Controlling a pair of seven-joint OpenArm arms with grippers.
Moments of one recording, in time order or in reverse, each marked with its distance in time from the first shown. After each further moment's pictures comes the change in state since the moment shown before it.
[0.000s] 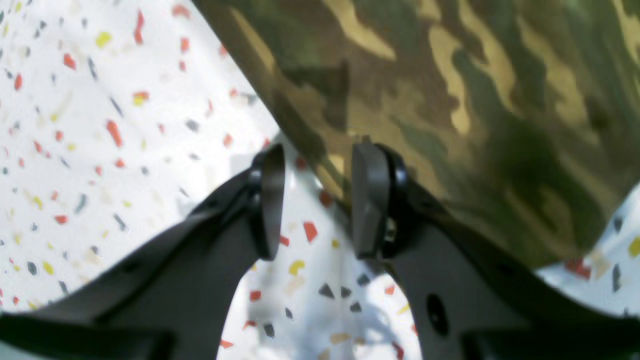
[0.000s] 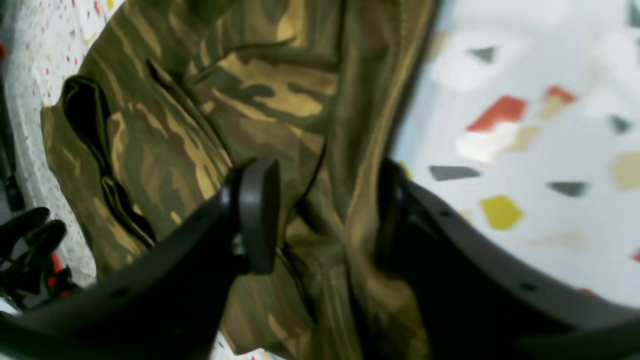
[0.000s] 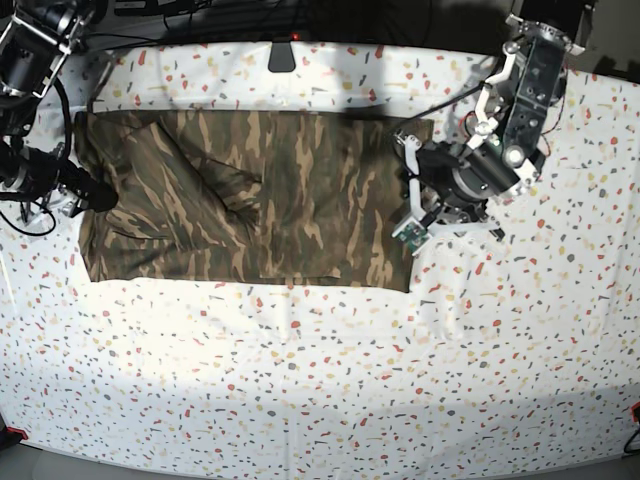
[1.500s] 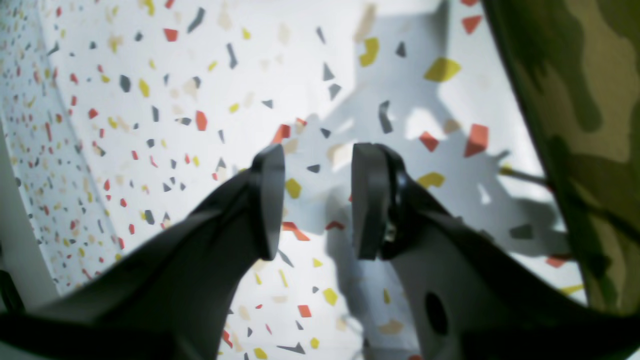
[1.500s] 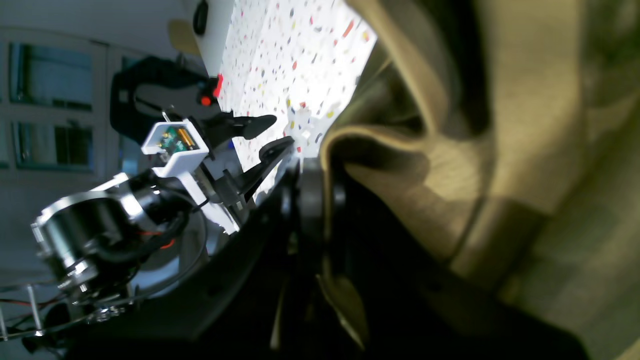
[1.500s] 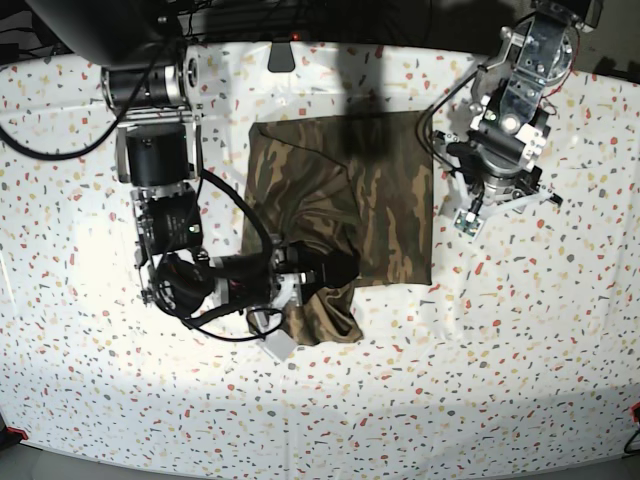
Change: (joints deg) left arm 4.4 -2.4 0.0 0.0 16.5 20.6 3.8; right arm 19.7 -22.6 -36.0 0.3 14.5 0.0 -5.8
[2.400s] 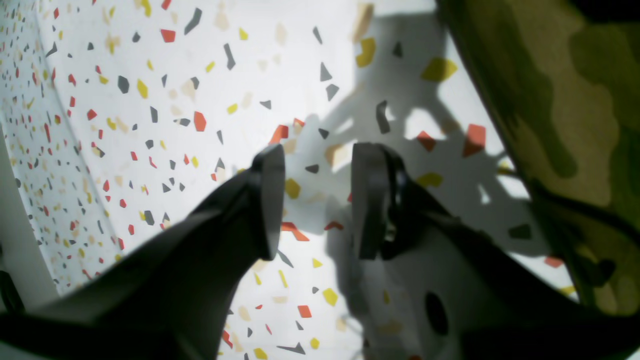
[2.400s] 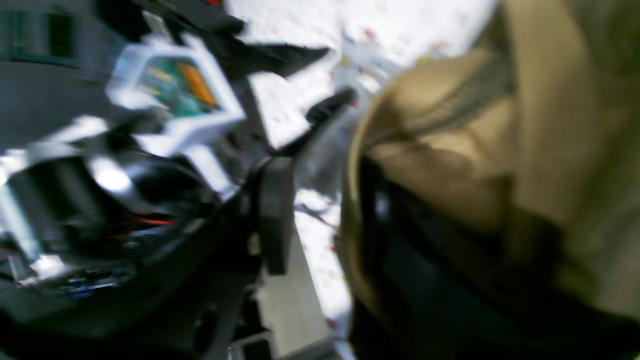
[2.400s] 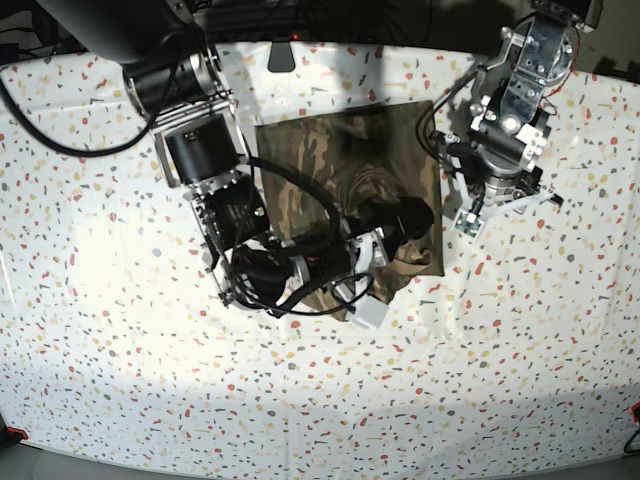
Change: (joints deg) left arm 0.0 0.0 0.0 0.0 0.0 0.0 0.0; right arm 0.0 -4.6 -16.2 0.0 4.7 0.0 0.4
